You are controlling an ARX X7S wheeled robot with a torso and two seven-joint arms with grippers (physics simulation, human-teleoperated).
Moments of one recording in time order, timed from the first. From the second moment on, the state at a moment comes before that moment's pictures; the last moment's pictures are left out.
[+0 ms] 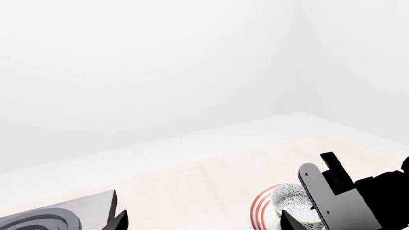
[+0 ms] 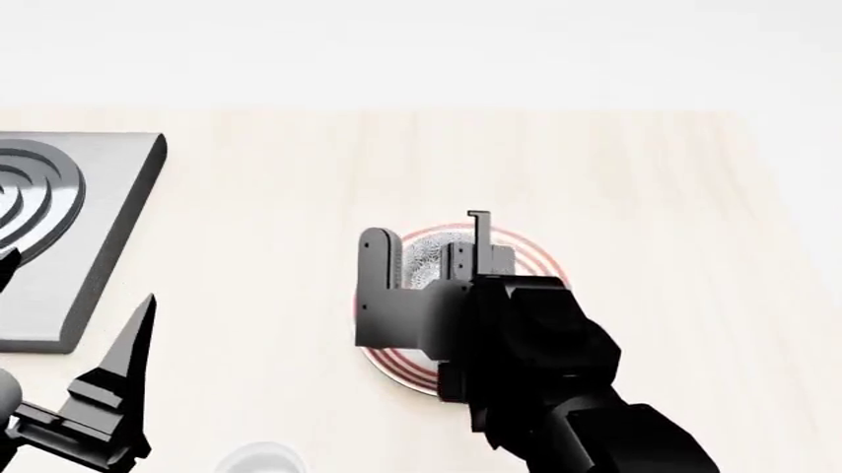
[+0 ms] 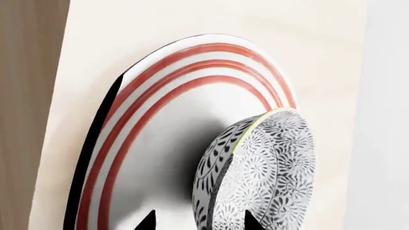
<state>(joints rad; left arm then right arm) -0.27 -0.52 0.06 0.70 -0.57 -0.69 -0.12 1.30 0.00 -1.52 1.30 0.05 0.11 -0.52</state>
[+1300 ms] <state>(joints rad) -0.24 -0.50 0.01 0.76 -0.55 -0.57 -0.18 1.17 0.78 -1.16 -0.49 0.17 0.72 -0.09</state>
